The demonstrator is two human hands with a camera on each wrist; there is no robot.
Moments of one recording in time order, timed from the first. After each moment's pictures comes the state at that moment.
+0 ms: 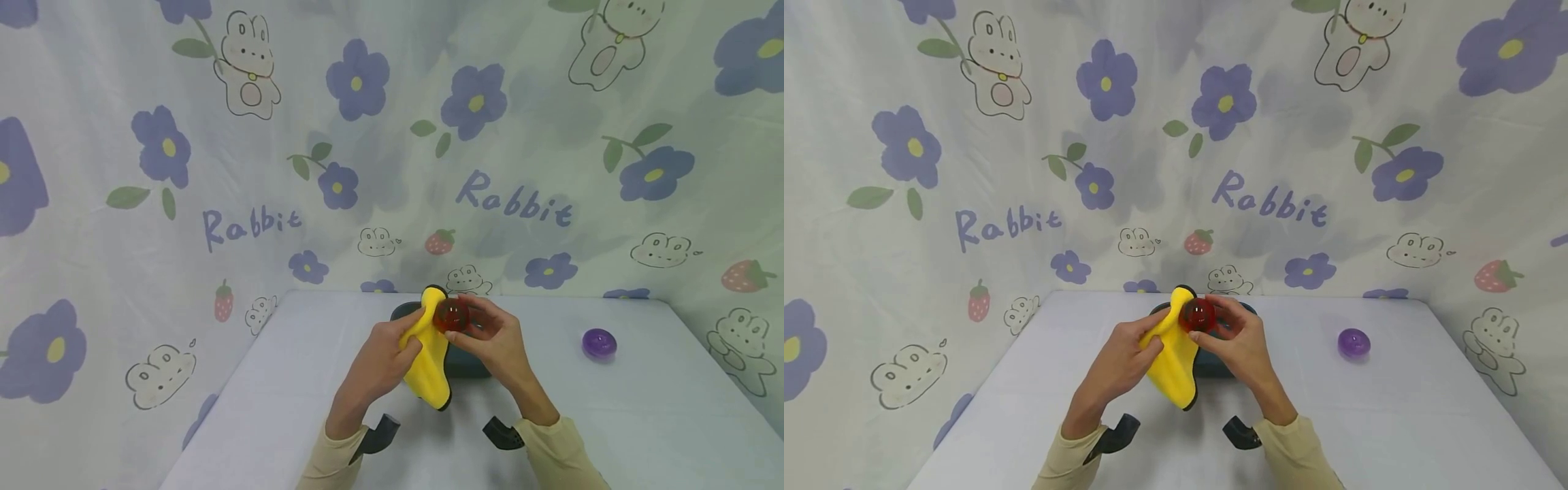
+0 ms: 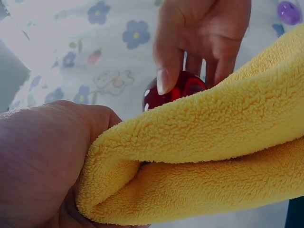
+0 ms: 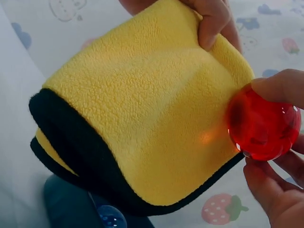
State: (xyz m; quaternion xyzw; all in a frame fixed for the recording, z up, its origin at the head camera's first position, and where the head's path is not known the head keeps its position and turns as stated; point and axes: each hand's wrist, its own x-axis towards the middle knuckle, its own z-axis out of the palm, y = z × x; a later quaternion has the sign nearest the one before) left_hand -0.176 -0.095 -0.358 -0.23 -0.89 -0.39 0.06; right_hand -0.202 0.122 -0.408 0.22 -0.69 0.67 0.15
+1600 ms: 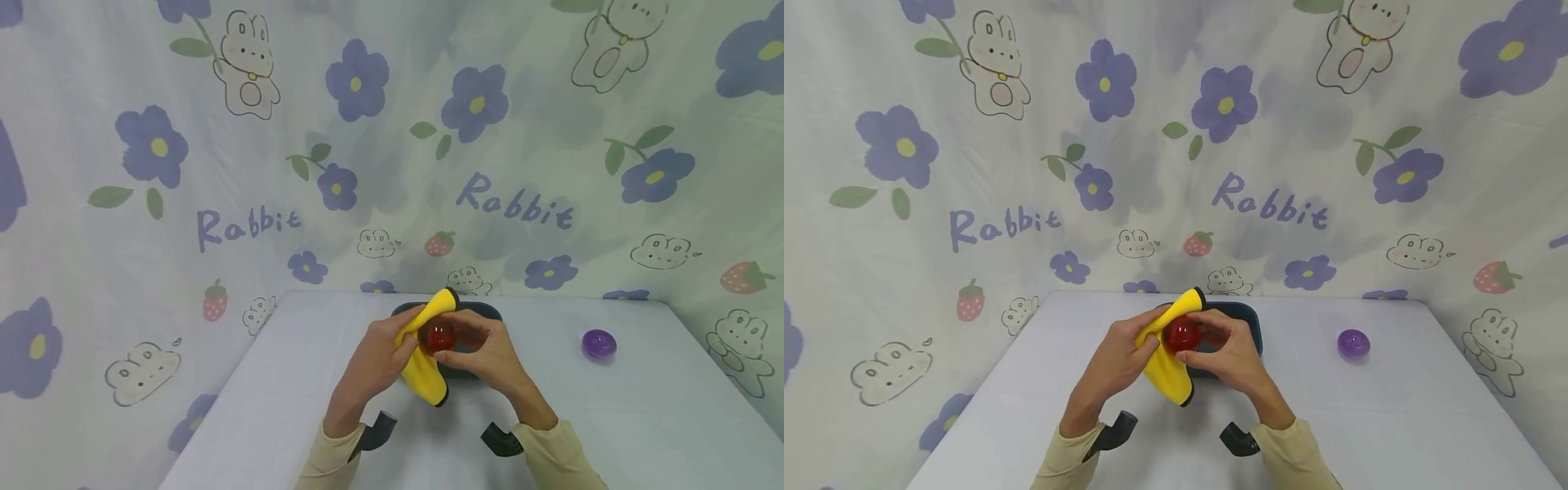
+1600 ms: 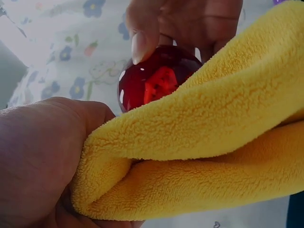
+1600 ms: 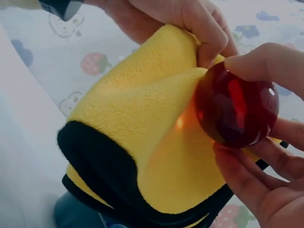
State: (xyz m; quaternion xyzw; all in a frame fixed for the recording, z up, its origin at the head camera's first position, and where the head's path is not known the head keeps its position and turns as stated) left_hand -0.183 -0.094 -0.356 -0.25 -0.88 -0.40 0.09; right_hand -0.204 0.121 -0.410 0.29 -0.70 0.65 0.08
